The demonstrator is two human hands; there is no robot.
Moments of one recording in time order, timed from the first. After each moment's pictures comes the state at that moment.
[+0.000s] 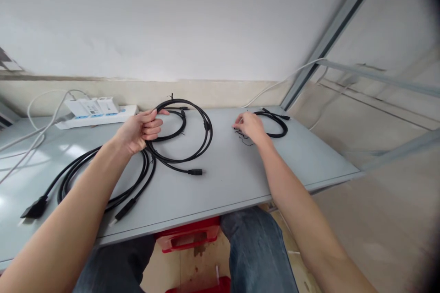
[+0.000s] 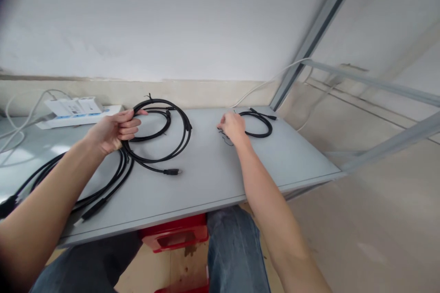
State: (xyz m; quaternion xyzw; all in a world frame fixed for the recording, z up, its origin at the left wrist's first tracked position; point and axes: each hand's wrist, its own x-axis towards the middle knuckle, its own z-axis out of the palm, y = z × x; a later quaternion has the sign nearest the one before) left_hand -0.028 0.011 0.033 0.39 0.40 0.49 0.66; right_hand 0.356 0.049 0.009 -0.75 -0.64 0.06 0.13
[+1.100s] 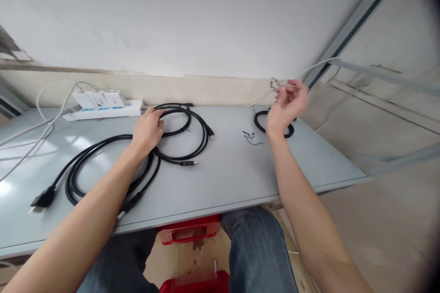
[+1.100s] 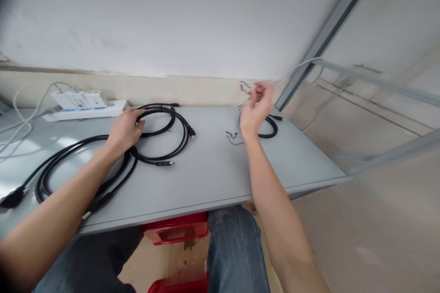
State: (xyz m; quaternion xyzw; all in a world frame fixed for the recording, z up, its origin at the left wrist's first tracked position) left_hand -0.029 0.031 -0.024 0.71 0.66 0.24 -0.05; right_hand 0.392 0.078 0.005 -0.47 -0.53 -0.13 0.69
